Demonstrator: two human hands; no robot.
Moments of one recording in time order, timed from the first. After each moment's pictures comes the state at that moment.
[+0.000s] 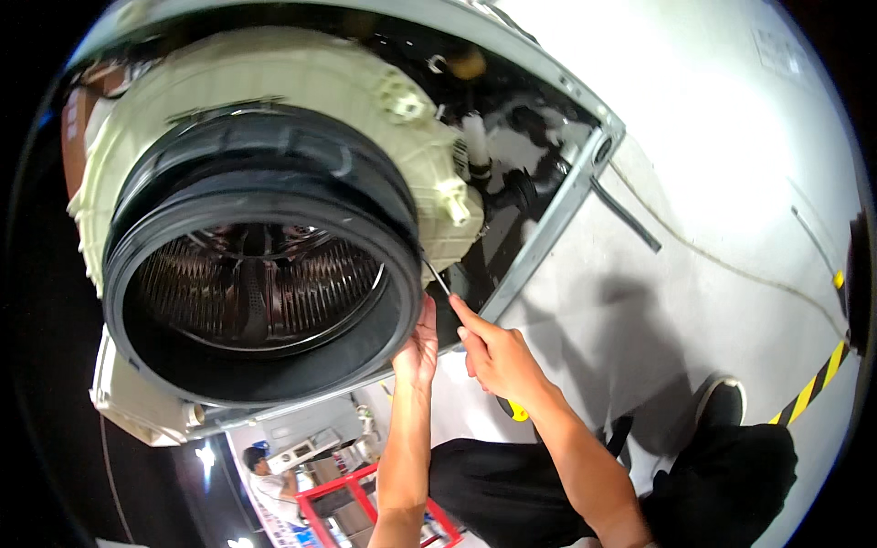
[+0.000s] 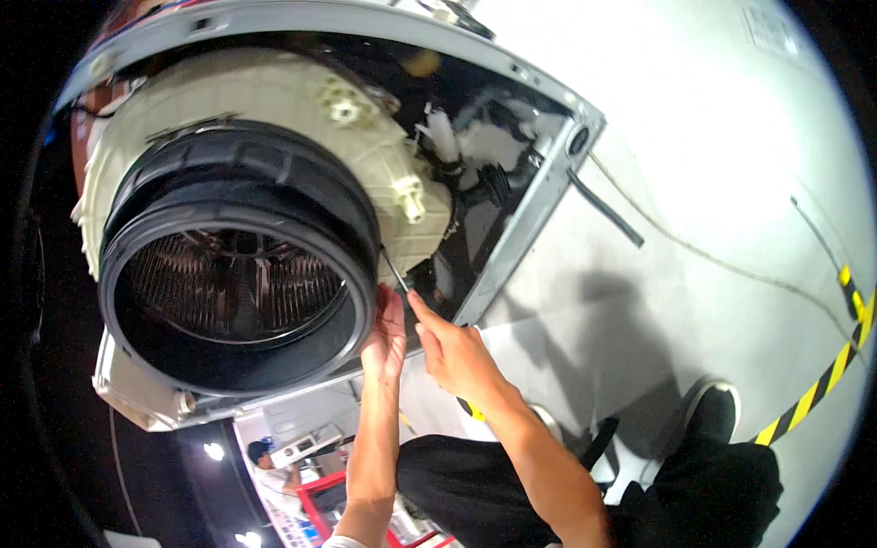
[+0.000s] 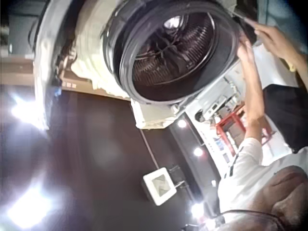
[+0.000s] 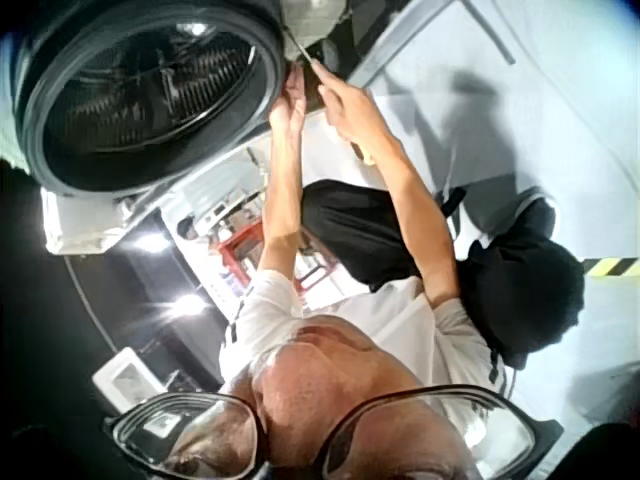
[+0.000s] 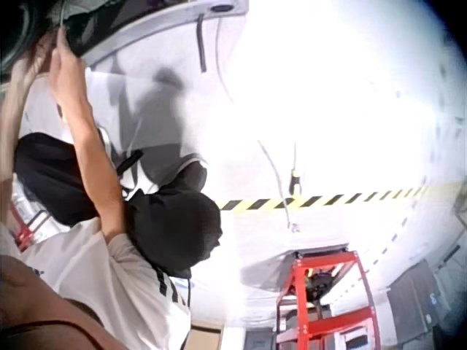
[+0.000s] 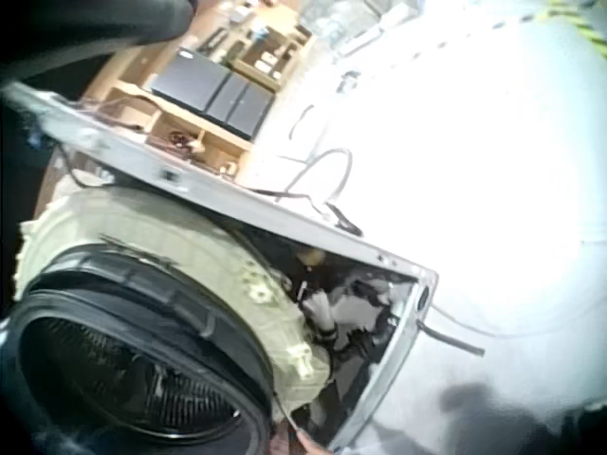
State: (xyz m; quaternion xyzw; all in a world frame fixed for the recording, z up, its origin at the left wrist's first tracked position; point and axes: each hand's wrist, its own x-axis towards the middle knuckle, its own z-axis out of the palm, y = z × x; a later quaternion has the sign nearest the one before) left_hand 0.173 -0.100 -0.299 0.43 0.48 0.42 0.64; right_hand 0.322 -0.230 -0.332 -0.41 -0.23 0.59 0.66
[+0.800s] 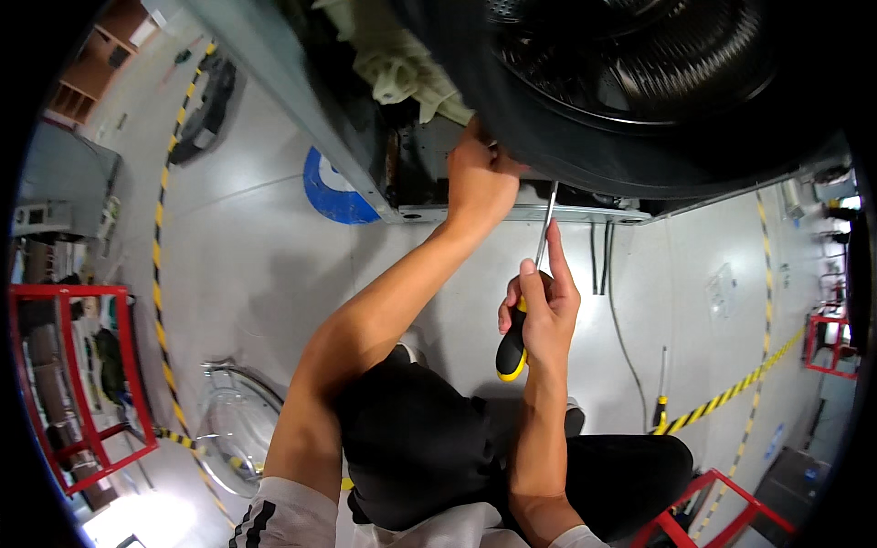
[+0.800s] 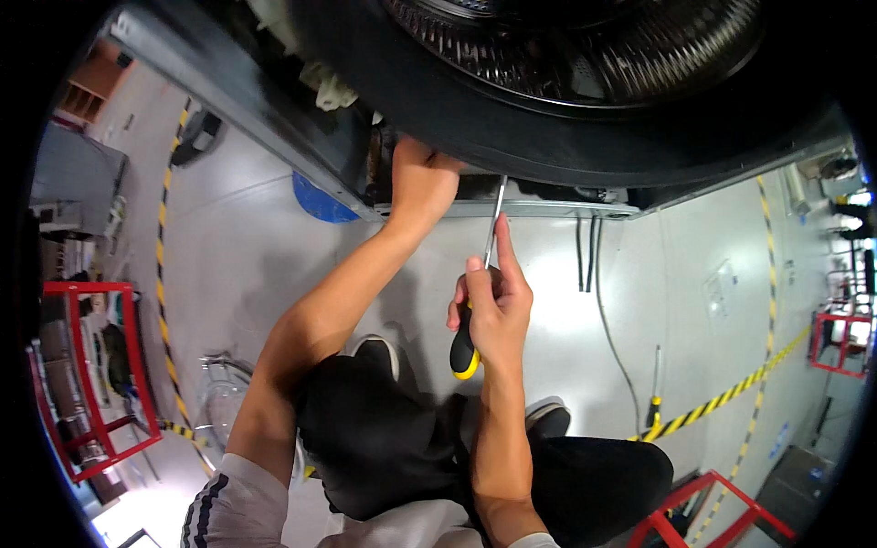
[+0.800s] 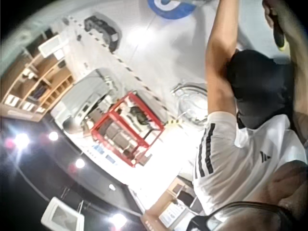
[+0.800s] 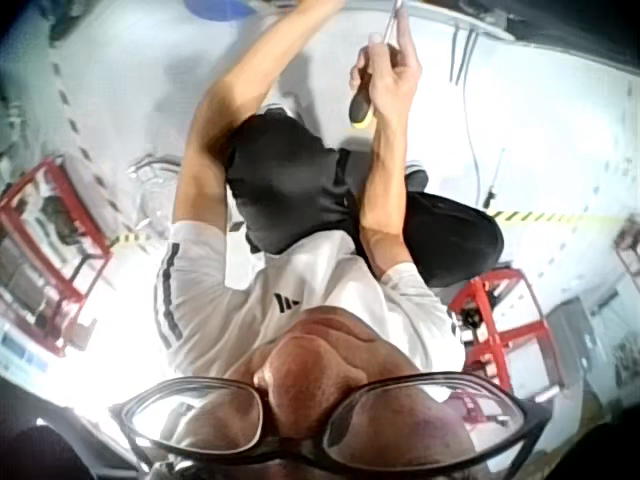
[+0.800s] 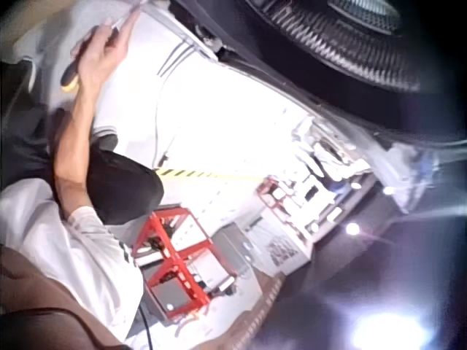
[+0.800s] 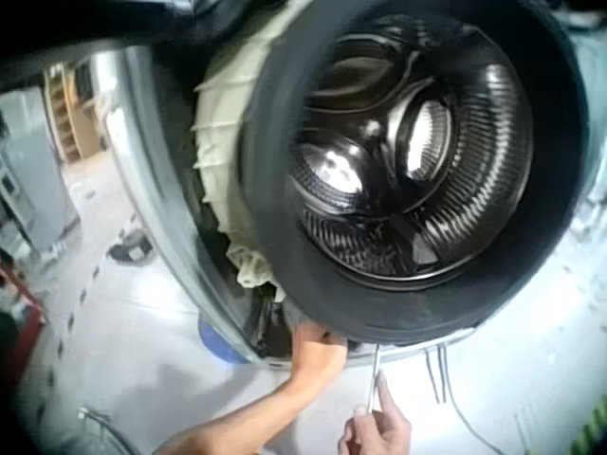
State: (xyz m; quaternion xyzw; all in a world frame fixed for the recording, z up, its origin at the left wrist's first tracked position) left_hand 0.152 -0.111 -0.306 0.55 0.47 0.54 0.43; right_hand 0.228 -0.253 -0.305 -0.54 -0.31 0.53 0.58
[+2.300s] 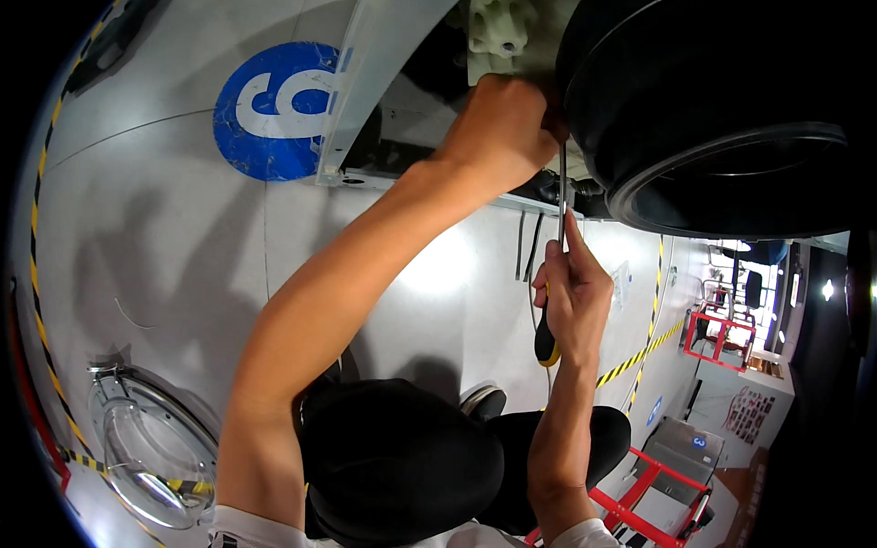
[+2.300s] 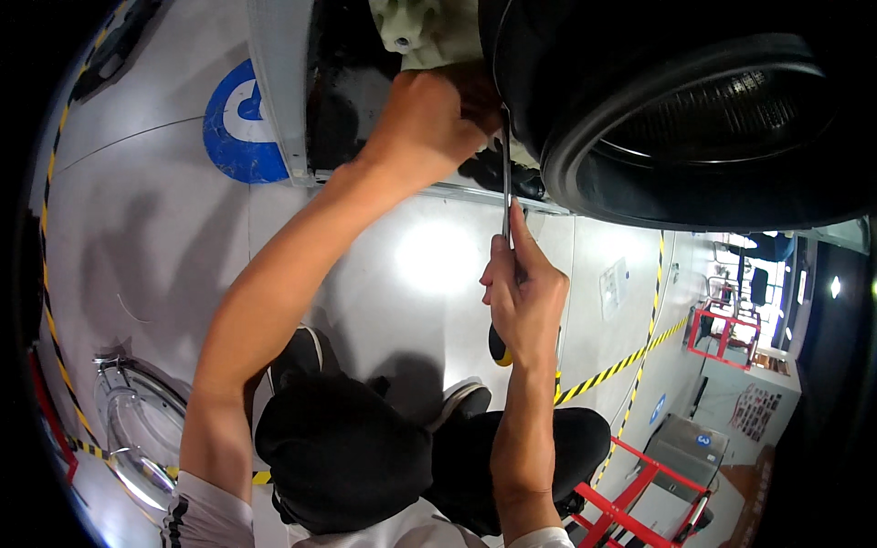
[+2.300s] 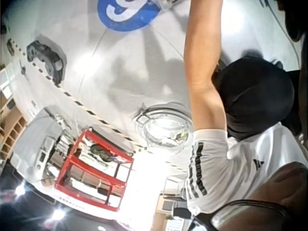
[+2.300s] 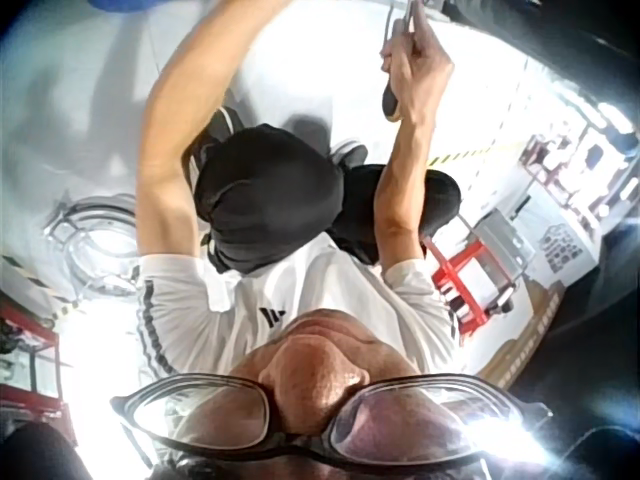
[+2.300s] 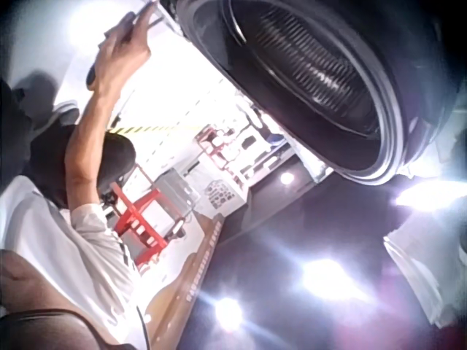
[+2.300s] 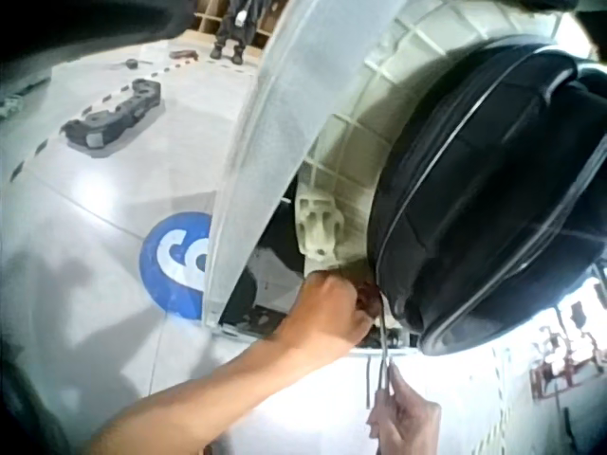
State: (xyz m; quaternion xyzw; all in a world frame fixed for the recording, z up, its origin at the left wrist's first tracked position) left_hand 0.104 -0.071 -0.311 0.66 0.38 0.53 0.38; right_hand 0.231 -0.217 -0.270 -0.77 -0.53 0.23 0.26
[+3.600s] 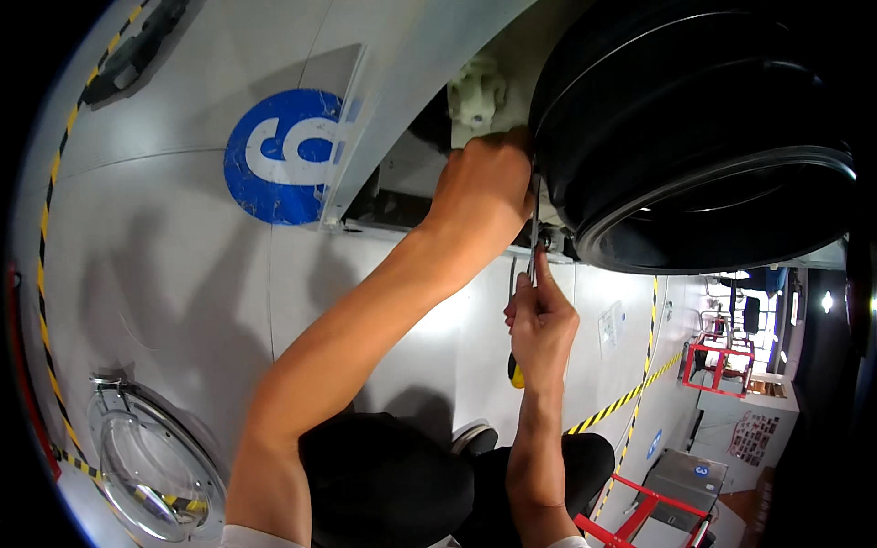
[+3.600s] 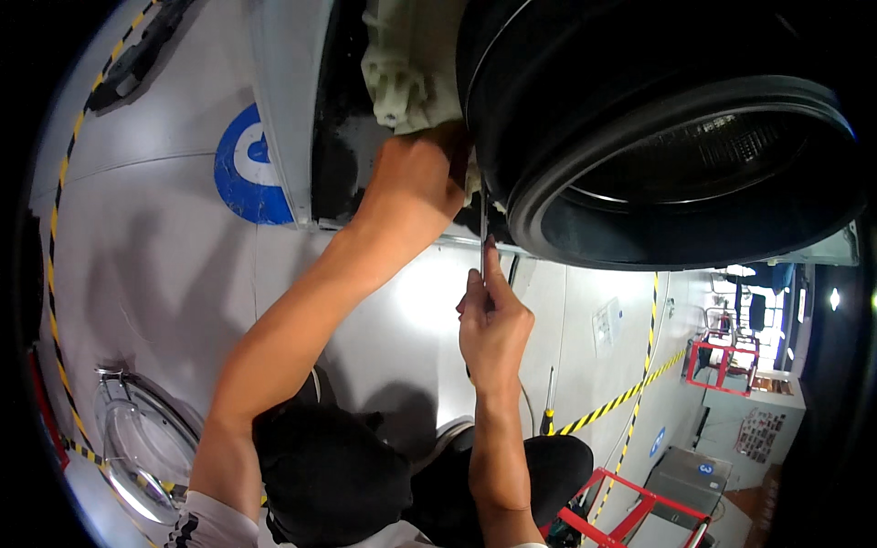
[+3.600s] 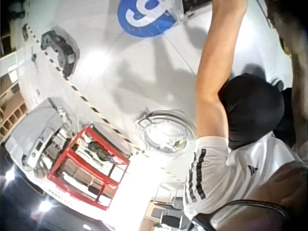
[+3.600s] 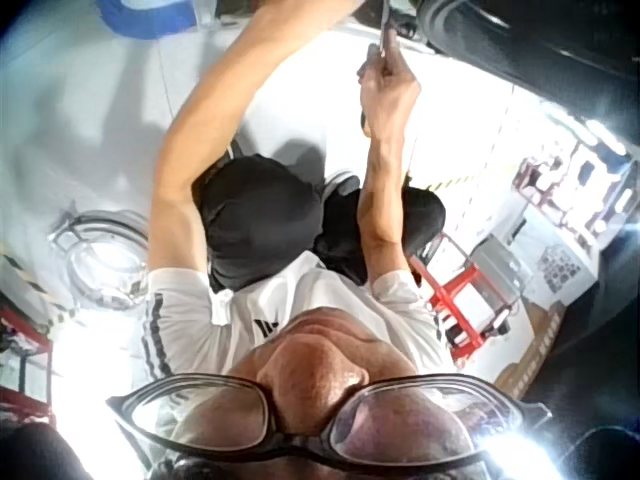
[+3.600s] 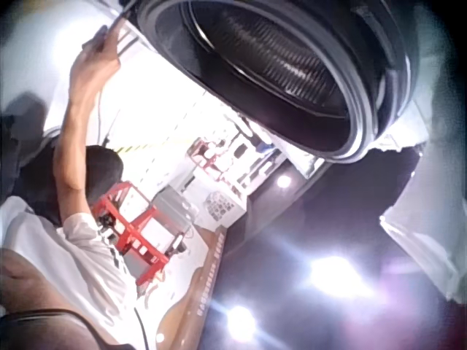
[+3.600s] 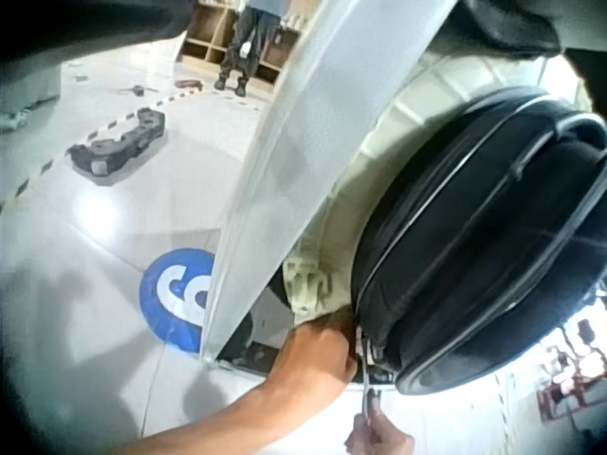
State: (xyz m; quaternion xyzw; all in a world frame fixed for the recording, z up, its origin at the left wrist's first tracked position) left_hand 0.094 -0.082 -0.279 0.68 0.47 0.45 0.33; right_hand 0.215 -0.205 -0.278 -0.77 -0.52 0.22 0.30
